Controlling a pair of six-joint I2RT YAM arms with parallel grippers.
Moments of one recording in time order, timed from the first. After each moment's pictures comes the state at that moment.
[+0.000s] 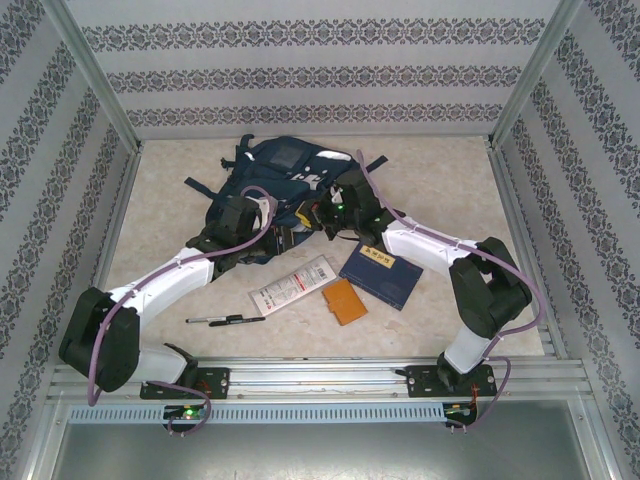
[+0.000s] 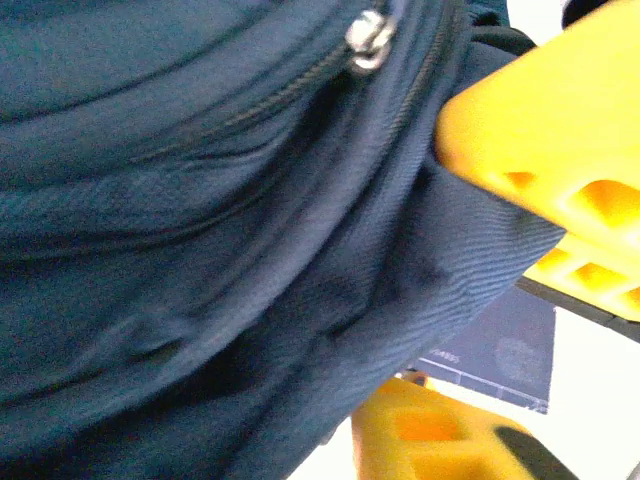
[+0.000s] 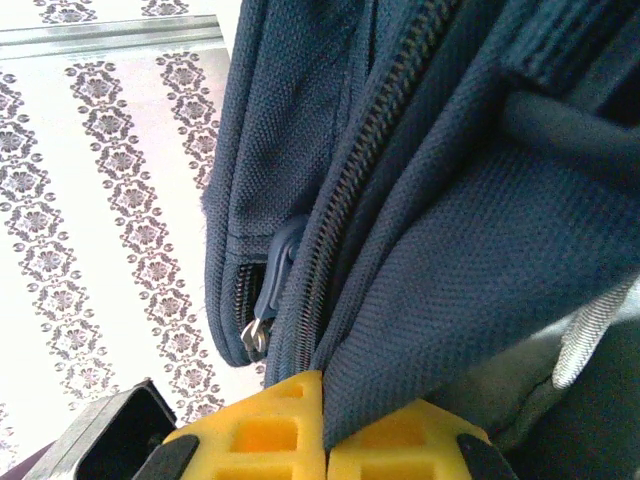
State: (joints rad) left arm -0.47 1.36 0.83 -0.17 0.27 -0.53; right arm 0.61 1.70 1.12 0.08 -0.46 1.46
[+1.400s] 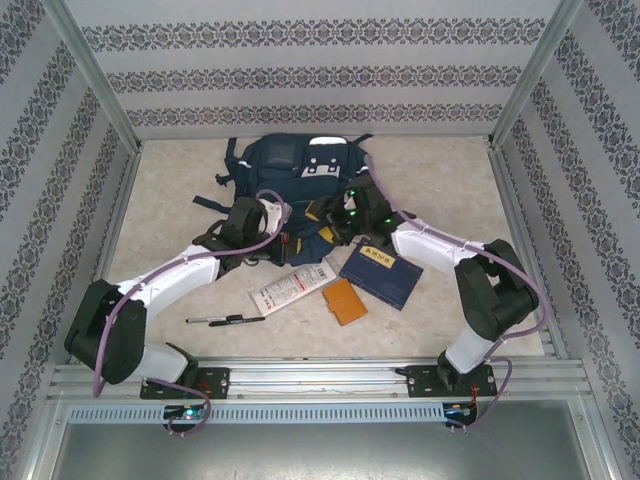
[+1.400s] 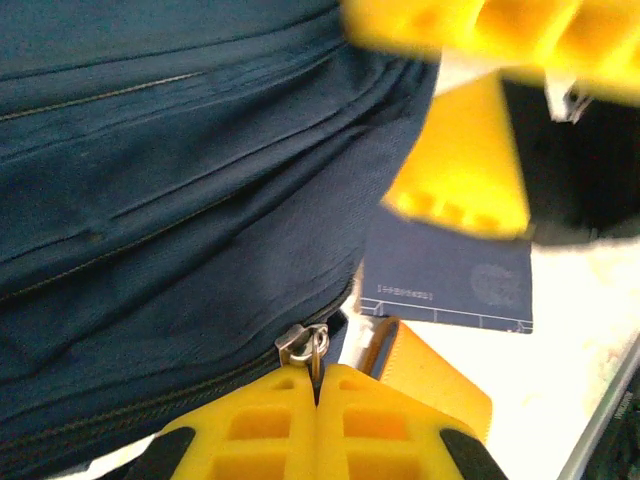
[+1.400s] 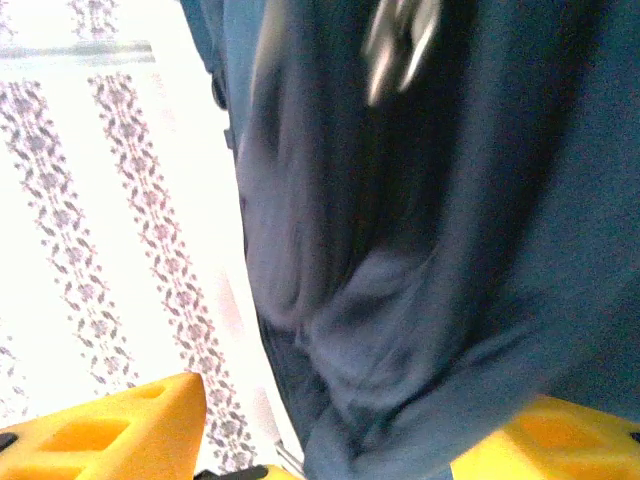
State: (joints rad) left arm -0.49 1.41 0.85 -0.18 0.41 -0.39; right arm 0.56 1.67 1.05 -0.02 -0.45 1.32
